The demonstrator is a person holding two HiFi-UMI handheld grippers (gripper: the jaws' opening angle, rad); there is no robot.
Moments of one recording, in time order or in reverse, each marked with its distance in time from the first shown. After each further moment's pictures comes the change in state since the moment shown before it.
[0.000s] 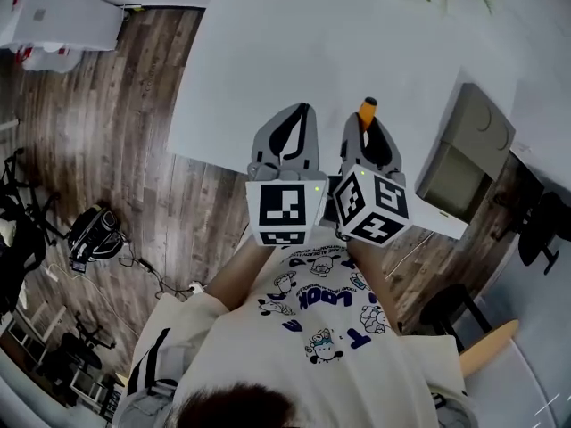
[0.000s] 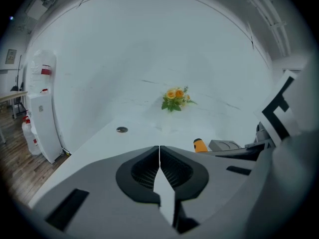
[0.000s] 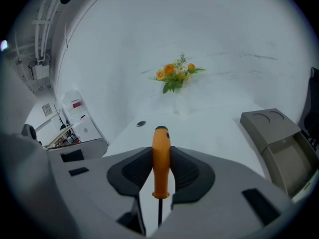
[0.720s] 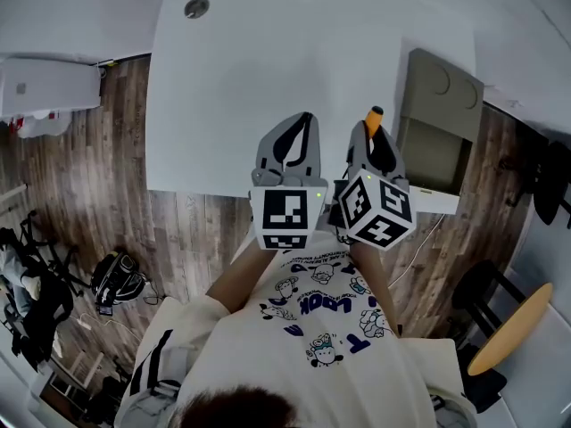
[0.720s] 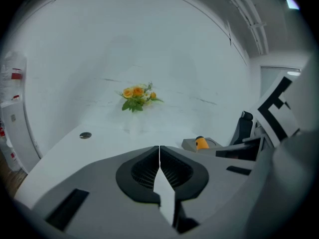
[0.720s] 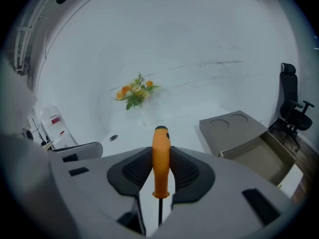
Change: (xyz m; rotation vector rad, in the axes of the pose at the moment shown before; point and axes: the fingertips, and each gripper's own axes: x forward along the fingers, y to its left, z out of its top) left arm 0.027 -0.121 0.003 0.120 0.019 -0.208; right arm -0.053 -0.120 0.016 0.153 -0.093 -0.188
